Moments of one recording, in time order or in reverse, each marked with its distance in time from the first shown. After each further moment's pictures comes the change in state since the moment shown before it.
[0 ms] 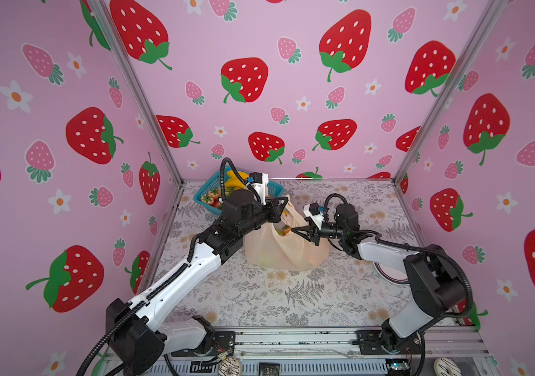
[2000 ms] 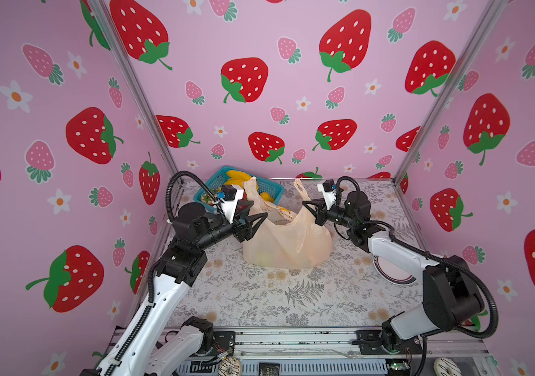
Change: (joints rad) left arm 0.331 -0.324 -0.176 -0.079 0.393 0.550; right arm -0.039 -0.124 0.123 -0.118 0.327 0.233
